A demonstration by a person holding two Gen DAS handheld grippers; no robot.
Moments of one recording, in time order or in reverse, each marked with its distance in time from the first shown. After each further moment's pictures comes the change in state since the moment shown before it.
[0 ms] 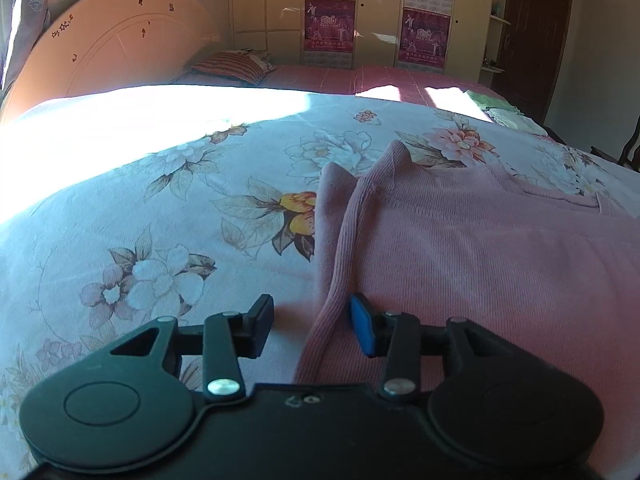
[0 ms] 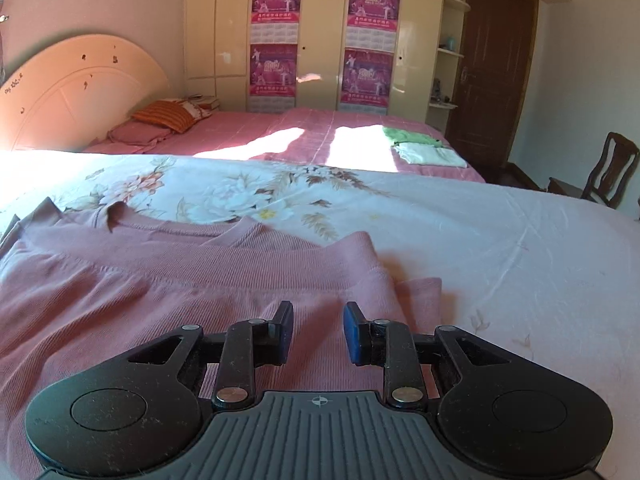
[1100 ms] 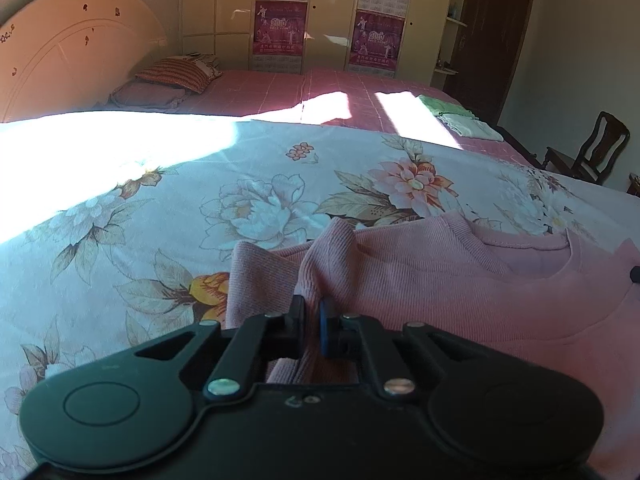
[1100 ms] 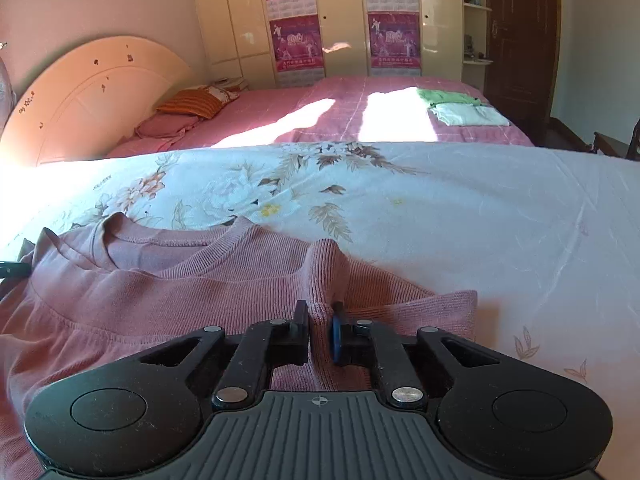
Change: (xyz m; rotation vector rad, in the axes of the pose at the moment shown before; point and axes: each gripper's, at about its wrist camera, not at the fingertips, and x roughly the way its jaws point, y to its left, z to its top) left arm 0.039 -0.024 0.059 0.015 -0.018 -0.164; right arm 0.033 -0.040 0.042 0.063 0.021 0.157
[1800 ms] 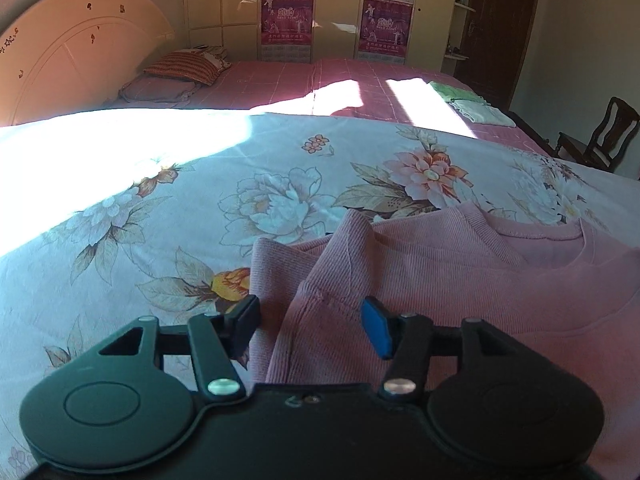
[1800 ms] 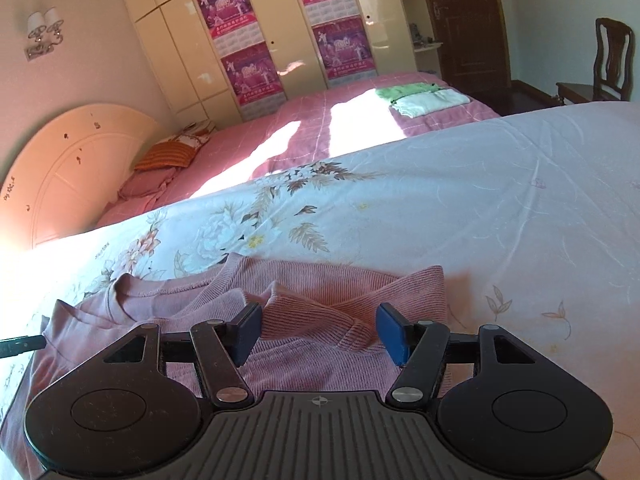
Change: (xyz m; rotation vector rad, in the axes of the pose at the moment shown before) left arm 0.006 0.002 0.007 0.031 0.063 0.042; right arm -0.037 -0.024 -0.003 0.274 -0.042 0.028
